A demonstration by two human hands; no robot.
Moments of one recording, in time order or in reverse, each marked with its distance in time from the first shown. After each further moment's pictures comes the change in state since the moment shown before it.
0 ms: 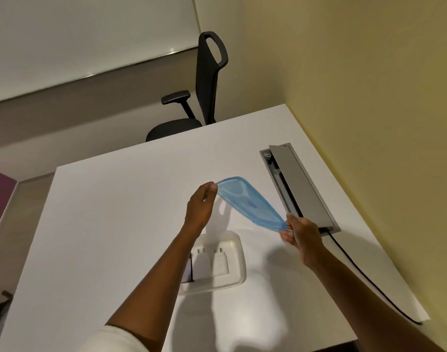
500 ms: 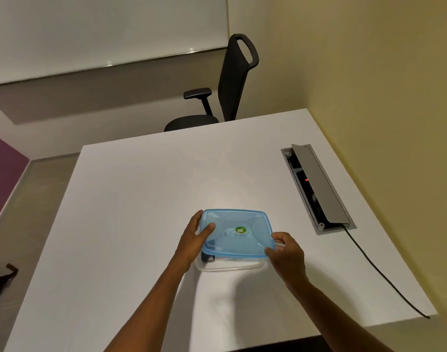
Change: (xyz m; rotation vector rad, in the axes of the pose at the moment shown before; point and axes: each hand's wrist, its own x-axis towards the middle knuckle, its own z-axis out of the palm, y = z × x) left_hand -0.102 -0.103 -0.087 -0.236 -0.078 -0.128; right_hand -0.101 0.079 0.078 -0.583 0.073 -0.313
